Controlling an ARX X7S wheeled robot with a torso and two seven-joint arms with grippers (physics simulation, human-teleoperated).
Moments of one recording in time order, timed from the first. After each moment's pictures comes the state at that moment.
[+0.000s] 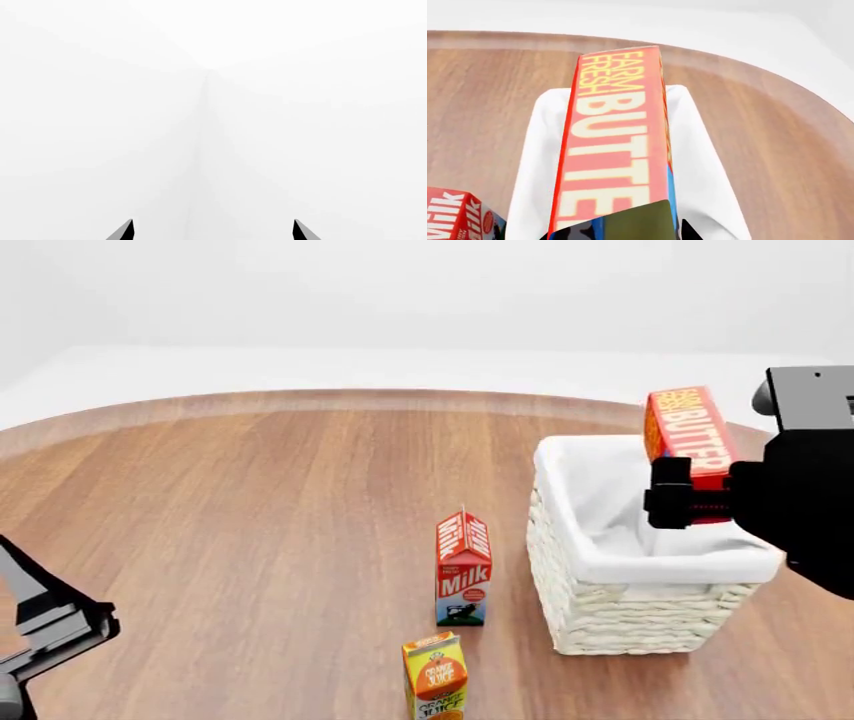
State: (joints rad) left arm 0.23 -0.48 -0.06 0.51 -0.14 0.29 -0.78; right arm 1.61 1.10 -1.45 -0.11 1.93 0.59 0.85
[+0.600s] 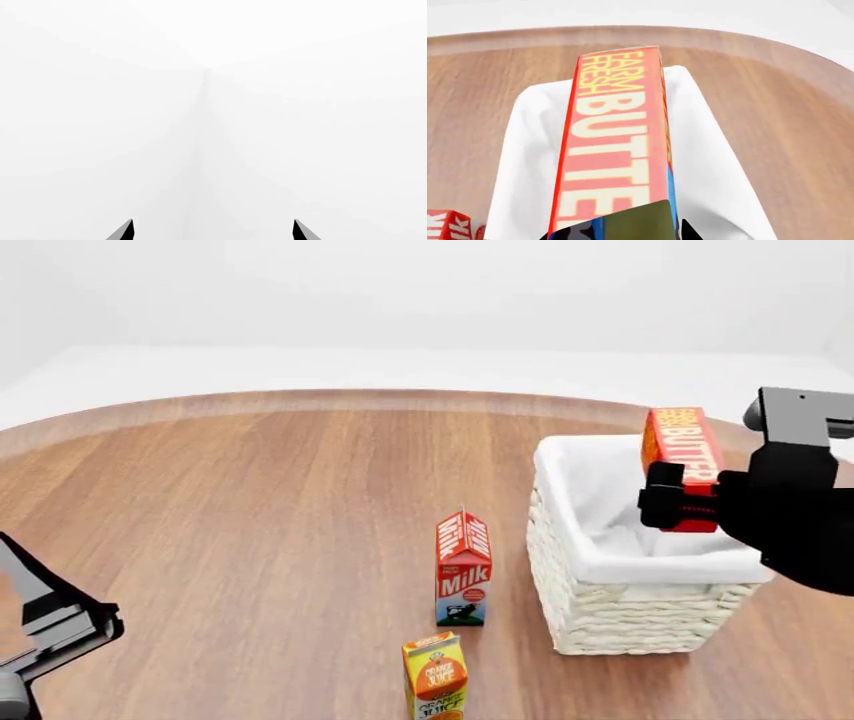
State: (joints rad) left arm 0.23 -0.48 -0.05 0.50 -0.14 0.30 -0.78; right arm 1.51 1.04 -1.46 0.06 1.91 0.49 0.75
